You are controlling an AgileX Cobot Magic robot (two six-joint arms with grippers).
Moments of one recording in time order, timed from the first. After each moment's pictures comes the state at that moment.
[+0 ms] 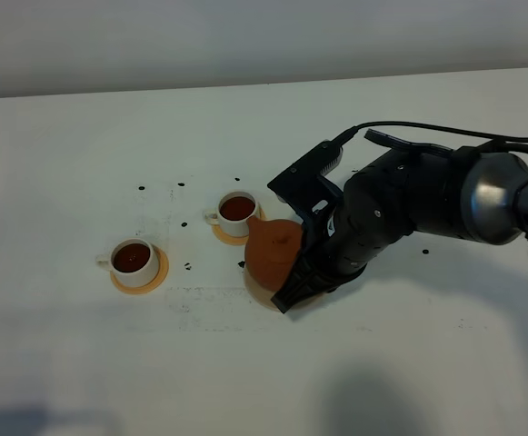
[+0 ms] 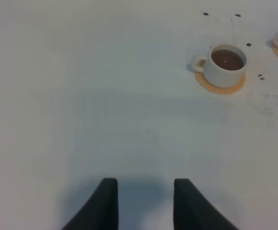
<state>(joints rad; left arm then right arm) 0.04 0.00 -0.46 0.02 1.06 -0.04 0.59 1.90 -1.17 0.11 0.63 -0.07</state>
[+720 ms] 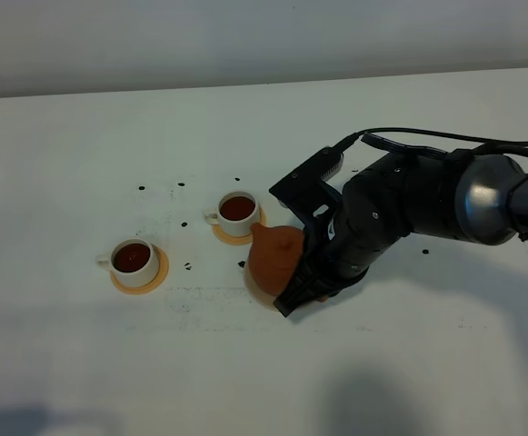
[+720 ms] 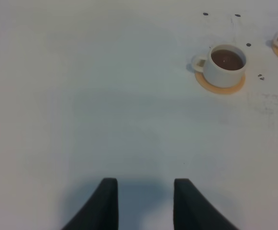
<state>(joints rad) 0.04 0.00 -0.46 0.02 1.06 -0.04 0.58 1.92 -1.17 0.11 0.64 -0.07</state>
